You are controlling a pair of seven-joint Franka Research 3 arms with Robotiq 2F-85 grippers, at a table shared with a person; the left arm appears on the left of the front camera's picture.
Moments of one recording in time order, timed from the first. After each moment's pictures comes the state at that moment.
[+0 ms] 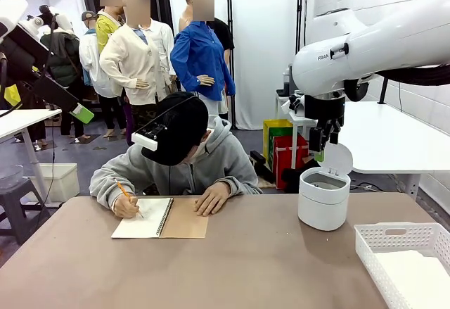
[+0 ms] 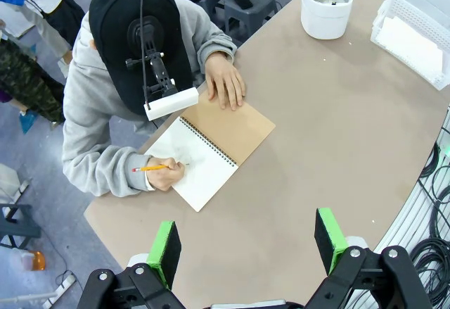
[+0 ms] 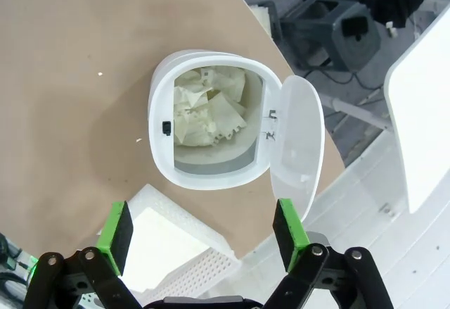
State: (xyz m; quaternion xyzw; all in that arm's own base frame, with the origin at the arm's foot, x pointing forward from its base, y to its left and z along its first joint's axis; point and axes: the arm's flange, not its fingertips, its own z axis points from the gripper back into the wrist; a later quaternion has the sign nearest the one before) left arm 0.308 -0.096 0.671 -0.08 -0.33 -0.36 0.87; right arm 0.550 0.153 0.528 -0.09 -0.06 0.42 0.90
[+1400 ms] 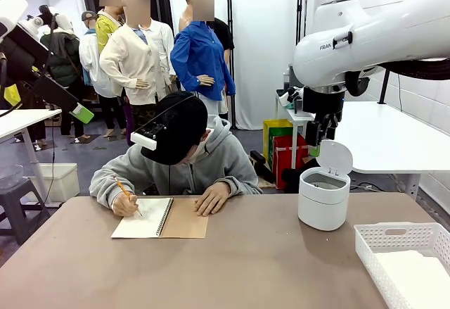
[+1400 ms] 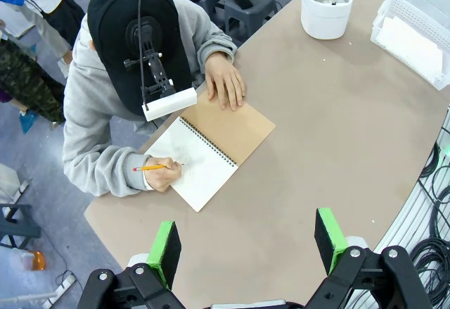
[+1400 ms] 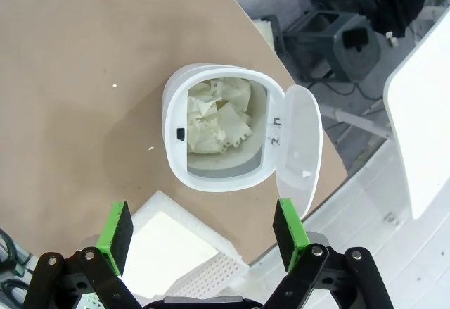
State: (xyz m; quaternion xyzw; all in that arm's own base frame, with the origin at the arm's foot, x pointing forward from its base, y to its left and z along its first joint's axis) left arm 0.308 -0.096 0.671 -0.08 -0.33 -0.36 0.87; right arm 0.541 0.158 0.543 -0.07 -0.08 0.42 0.90
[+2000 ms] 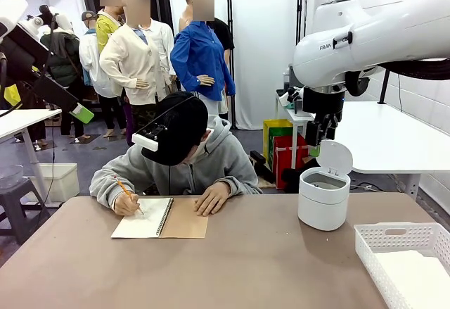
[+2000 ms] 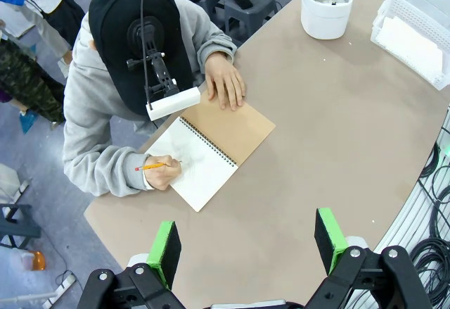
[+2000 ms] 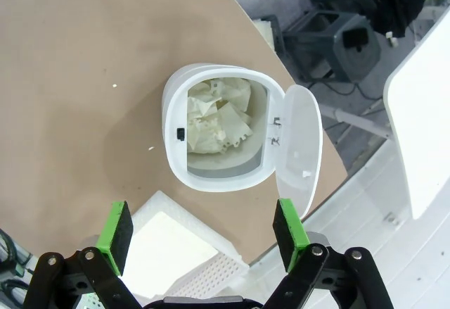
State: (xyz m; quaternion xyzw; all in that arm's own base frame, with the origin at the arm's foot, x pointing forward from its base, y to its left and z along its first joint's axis) left arm 0.308 -0.096 0.671 -0.08 -0.33 -0.36 0.87; right arm 0.541 0.158 0.543 -0.07 -0.08 0.42 0.90
